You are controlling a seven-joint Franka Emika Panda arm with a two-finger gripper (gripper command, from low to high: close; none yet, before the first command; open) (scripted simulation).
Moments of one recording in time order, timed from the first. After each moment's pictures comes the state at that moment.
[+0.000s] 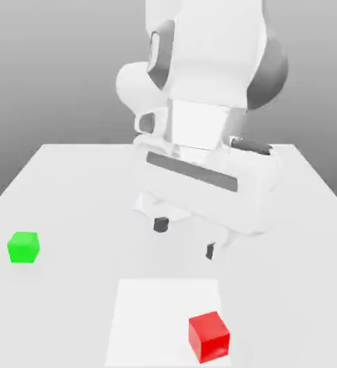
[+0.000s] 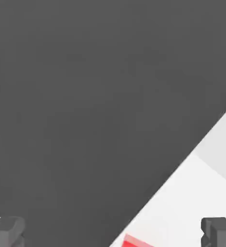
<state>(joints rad) -0.30 -0.03 0.37 -2.45 -0.22 2.58 1.96</state>
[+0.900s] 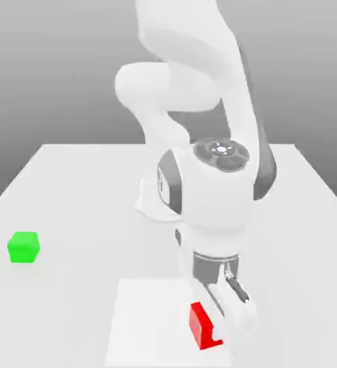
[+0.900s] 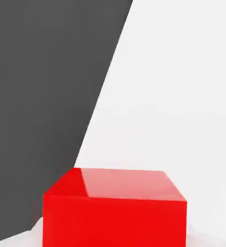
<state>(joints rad) -0.23 0.21 0.31 -2.51 -0.16 2.70 2.28</state>
